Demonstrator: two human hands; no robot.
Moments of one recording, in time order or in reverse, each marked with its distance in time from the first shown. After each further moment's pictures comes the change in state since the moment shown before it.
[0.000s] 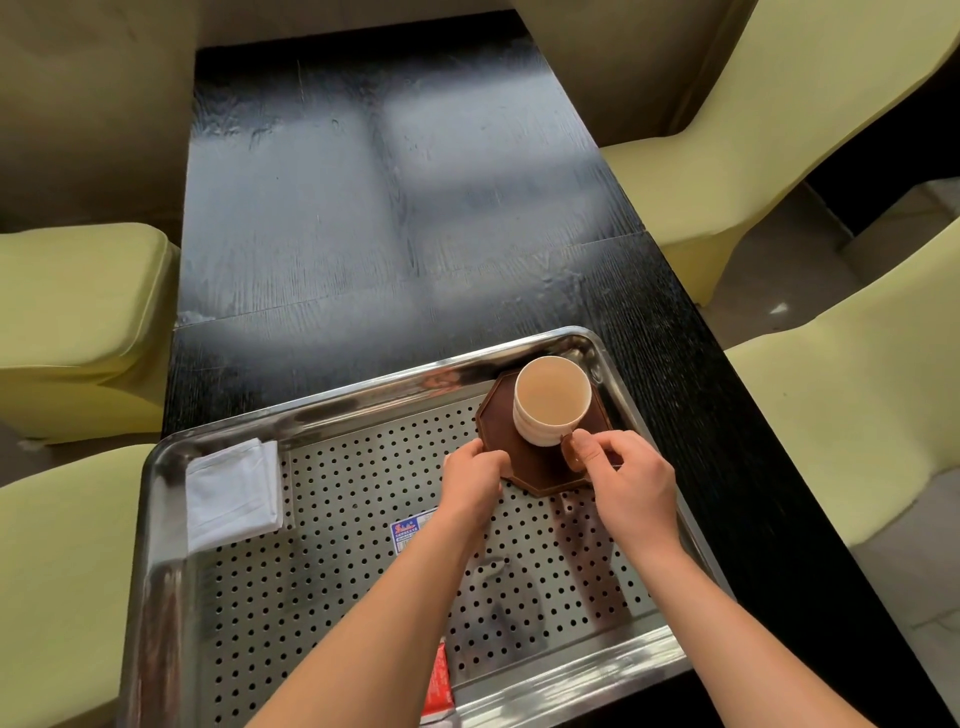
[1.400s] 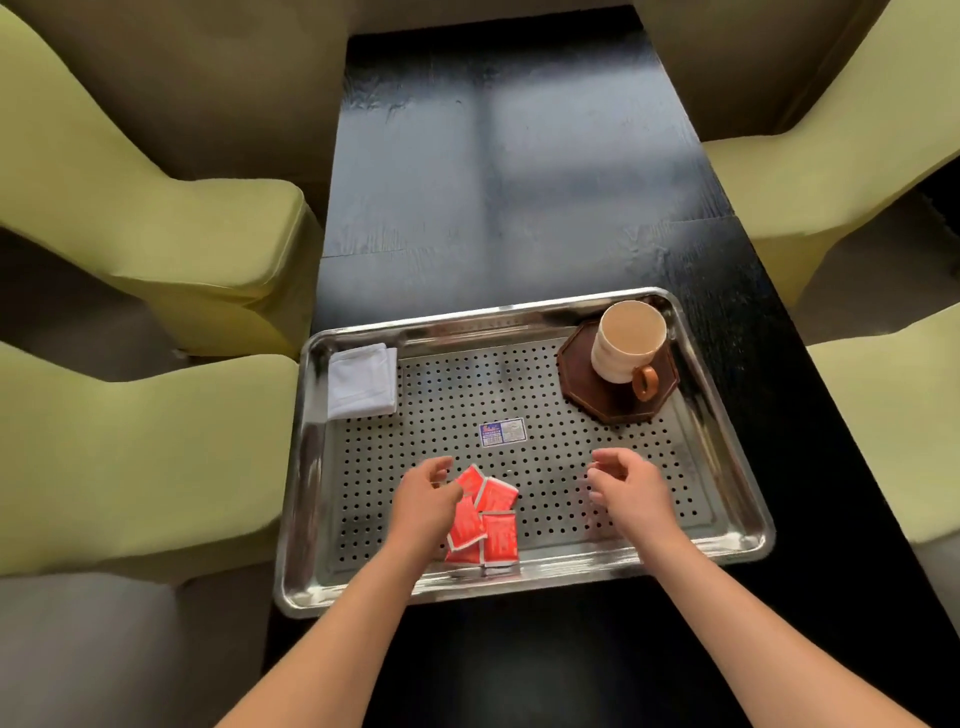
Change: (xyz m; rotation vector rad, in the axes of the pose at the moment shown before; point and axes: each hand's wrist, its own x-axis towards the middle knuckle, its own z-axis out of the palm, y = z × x) left_hand -0.121 -0.104 -0.134 0.314 0.354 0.108; right_hand -0.111 -0.013 0.018 0.114 -0.407 0.346
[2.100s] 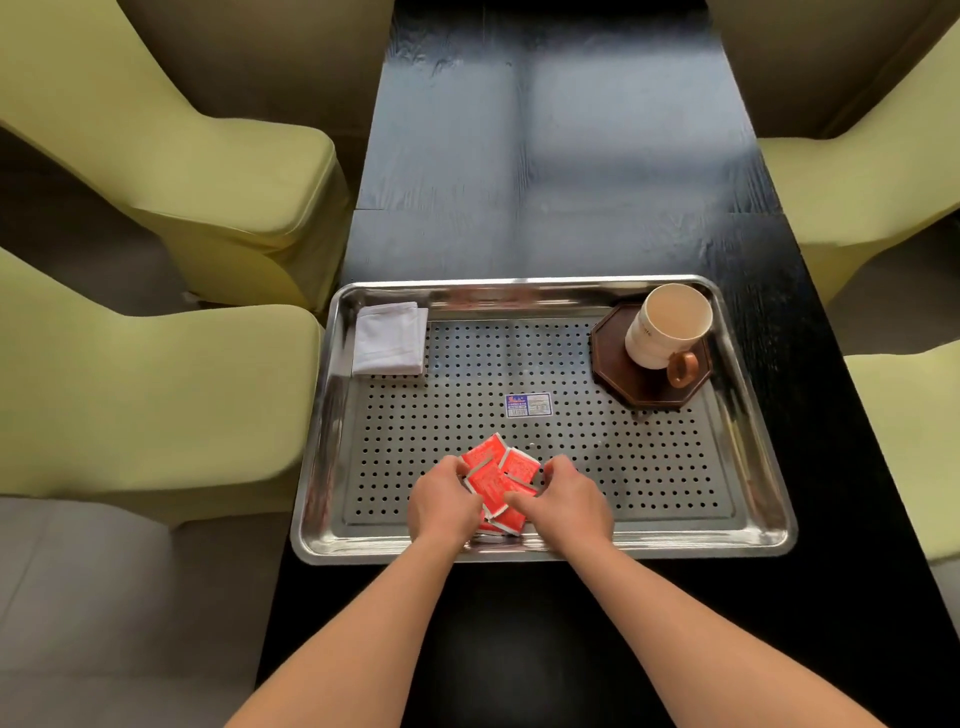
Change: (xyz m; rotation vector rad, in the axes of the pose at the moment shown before) left_hand -0.004 -0.041 0.016 0.341 0.113 -0.067; right_hand -0.031 -0.001 0.097 -0.691 -0.081 -0.048
